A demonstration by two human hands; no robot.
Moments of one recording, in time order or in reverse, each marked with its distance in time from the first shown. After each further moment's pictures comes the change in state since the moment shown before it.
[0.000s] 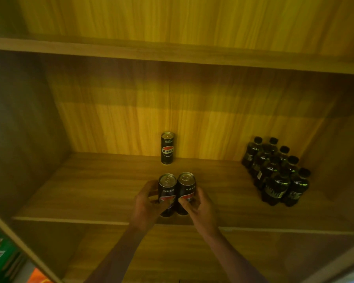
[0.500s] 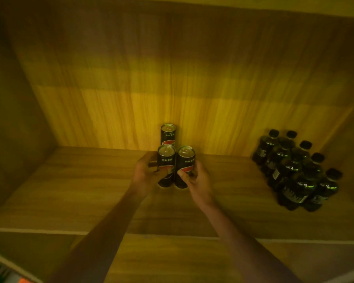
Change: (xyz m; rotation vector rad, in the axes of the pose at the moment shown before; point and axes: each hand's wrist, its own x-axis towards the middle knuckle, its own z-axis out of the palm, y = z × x) left_hand 0.120 -0.020 -0.004 0.093 -0.019 0.034; right_hand 0.112 0.021 0.023 0.061 0.014 -0.040
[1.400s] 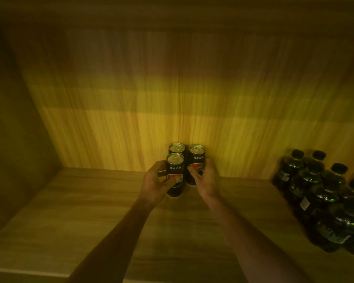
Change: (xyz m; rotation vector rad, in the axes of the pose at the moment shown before) left_hand 0.066 -0.021 0.005 0.047 -0.010 0.051; right_hand 0.123 0.018 0.020 -0.128 0.211 0.001
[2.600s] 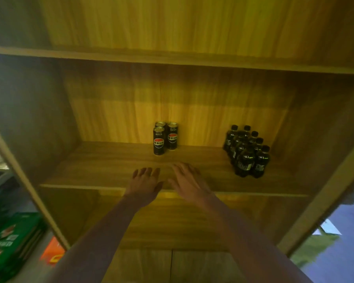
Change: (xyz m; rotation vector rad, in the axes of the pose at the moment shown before) left_hand -0.259 0.131 -0.004 1.214 -0.275 0.101; right_hand -0.267 -0.112 -0.159 -1.026 -0.425 -0.487
